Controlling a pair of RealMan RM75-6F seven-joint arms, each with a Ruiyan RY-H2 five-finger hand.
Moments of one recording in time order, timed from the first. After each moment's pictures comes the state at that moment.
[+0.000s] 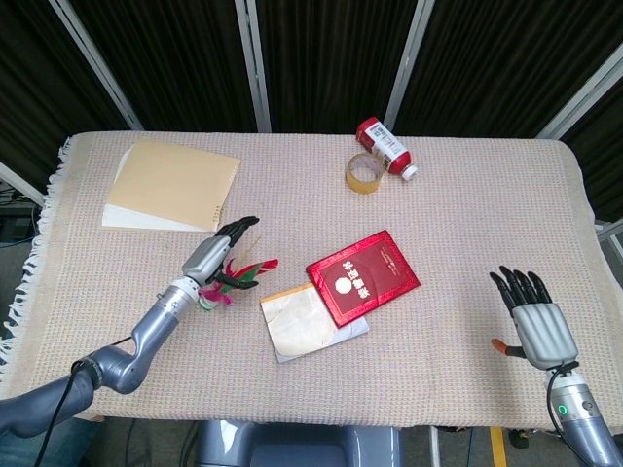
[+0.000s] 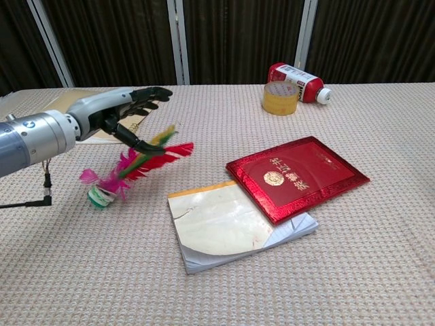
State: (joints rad) left arm -0.67 -1.69 -0.42 -1.19 1.49 1.61 -0.43; right arm 0.22 -1.19 0.04 -1.51 -1.50 1.31 -0.08
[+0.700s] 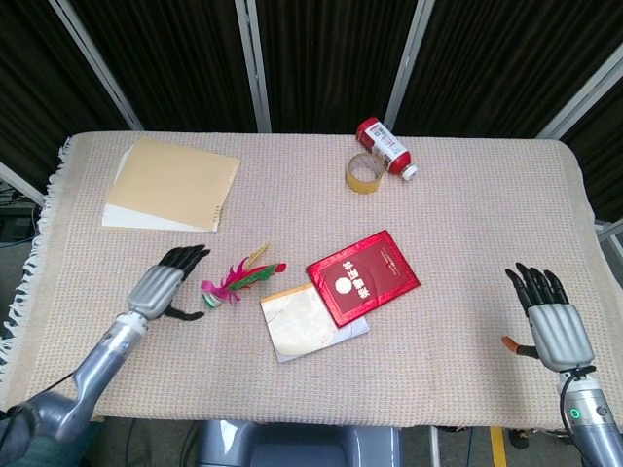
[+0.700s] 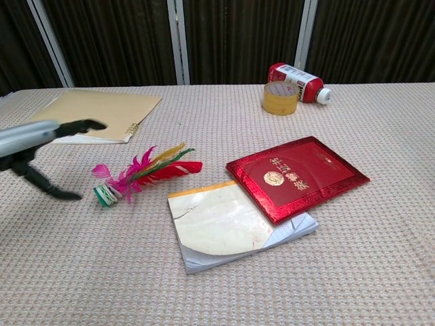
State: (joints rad) left arm -0.40 -1.44 -0.22 -1.41 1.52 1.72 -0.05; right arm 0.19 -1.16 0.05 -1.51 -1.48 1.36 -0.05
